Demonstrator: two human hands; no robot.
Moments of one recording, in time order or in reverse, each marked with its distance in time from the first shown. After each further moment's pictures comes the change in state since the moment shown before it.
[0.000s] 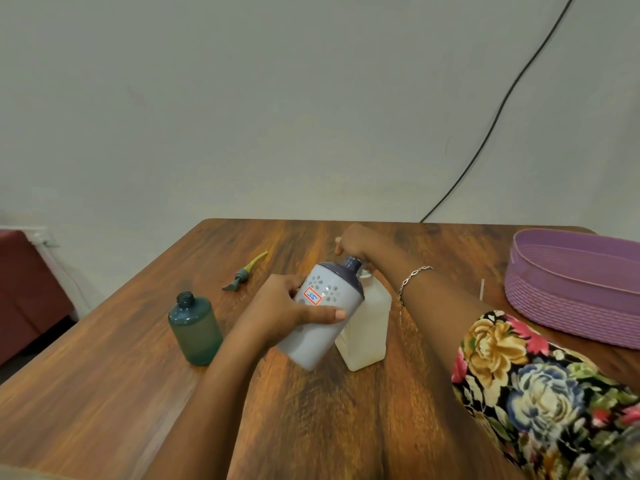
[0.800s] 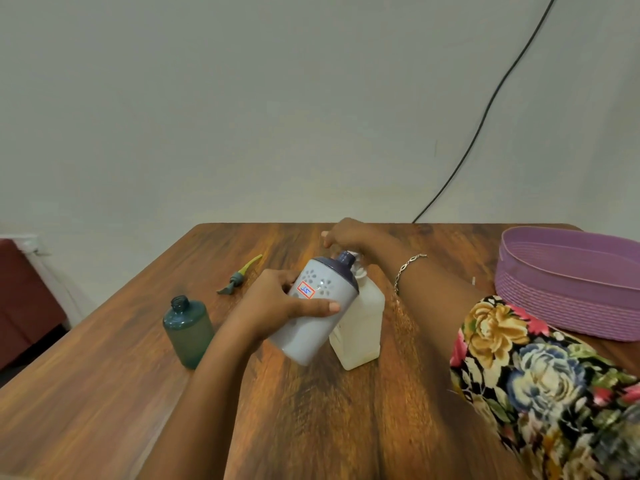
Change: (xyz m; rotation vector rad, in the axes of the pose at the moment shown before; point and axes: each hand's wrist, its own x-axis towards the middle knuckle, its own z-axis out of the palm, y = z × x) left_hand -0.003 0.010 -0.006 -0.017 -0.005 0.011; right_hand -0.007 -0.006 -0.009 0.237 0.052 -0.010
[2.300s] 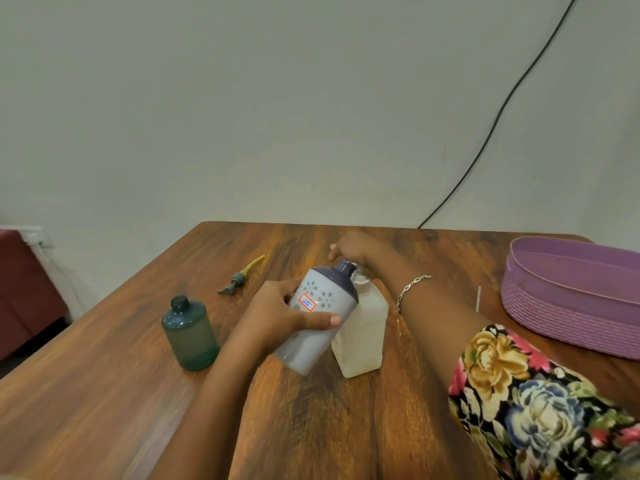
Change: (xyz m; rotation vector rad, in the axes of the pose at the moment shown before) left_hand 0.001 -0.018 0.010 -0.045 0.054 -0.030; right_hand 0.022 0.020 0.015 0.044 -0.039 0.022
